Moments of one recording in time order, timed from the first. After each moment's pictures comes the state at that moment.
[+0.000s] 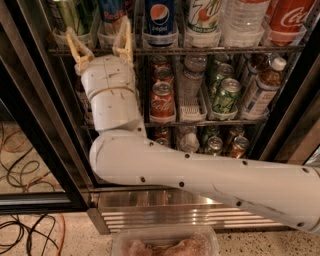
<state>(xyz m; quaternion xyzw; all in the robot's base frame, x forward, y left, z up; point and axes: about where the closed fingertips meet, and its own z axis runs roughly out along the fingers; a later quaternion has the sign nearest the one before) 0.577 0.100 1.059 -0.09 0.50 0.05 0.86</state>
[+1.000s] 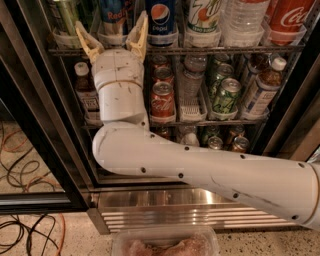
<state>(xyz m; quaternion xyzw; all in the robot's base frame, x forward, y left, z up) 0.596 0.072 1.066 -0.05 0.49 0.01 0.87</state>
